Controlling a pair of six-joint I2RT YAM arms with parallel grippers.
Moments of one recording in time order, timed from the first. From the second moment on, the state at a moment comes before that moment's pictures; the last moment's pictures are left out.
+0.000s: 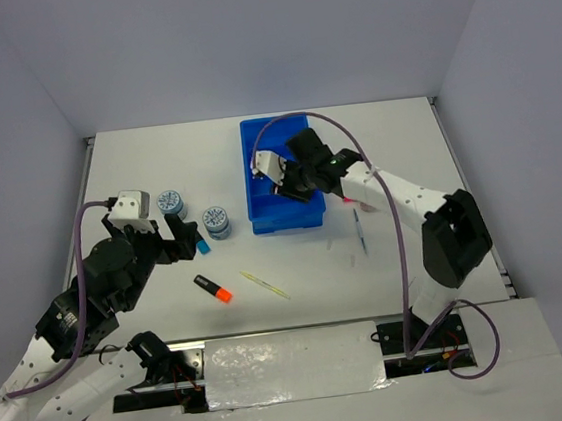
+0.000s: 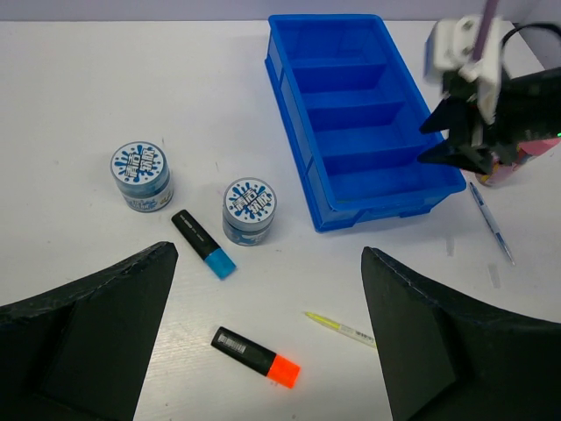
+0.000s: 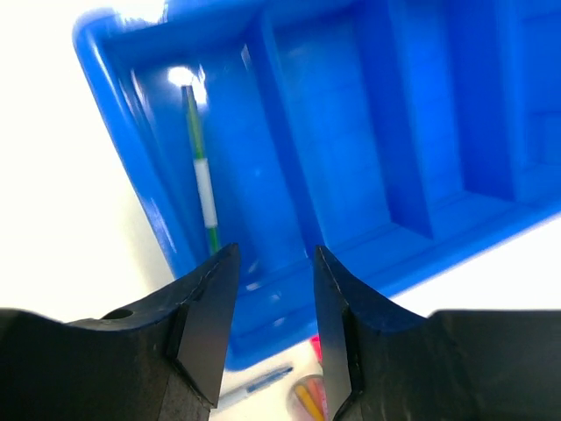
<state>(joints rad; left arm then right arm) -0.76 0.58 0.94 -0.62 -0.51 -0.31 0.62 1.70 1.35 -0.51 -0.15 -0.72</state>
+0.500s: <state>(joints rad) -0.76 0.66 0.96 -0.66 -0.57 -0.37 0.62 0.99 1.15 -0.22 0.02 -0.07</state>
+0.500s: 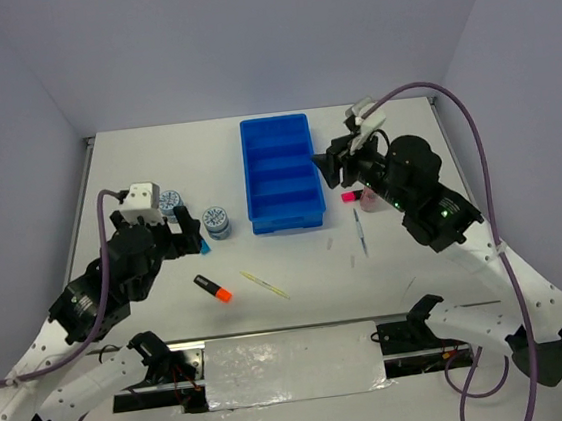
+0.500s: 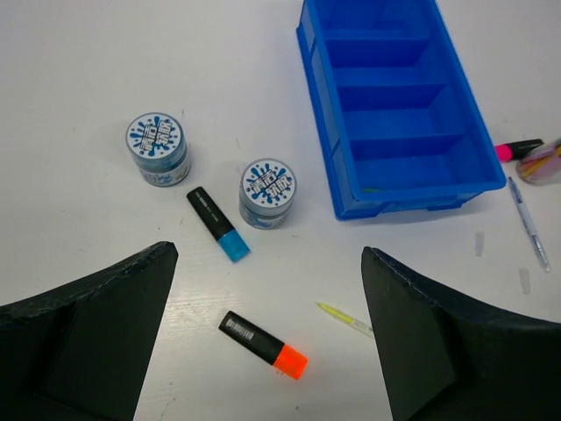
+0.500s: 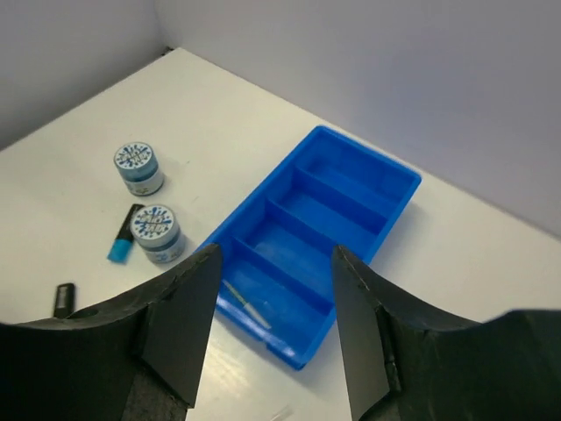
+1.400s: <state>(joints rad) -0.75 0.76 0.98 -0.72 -0.63 -0.42 0.44 1.18 0.77 -0.49 0.19 0.30</state>
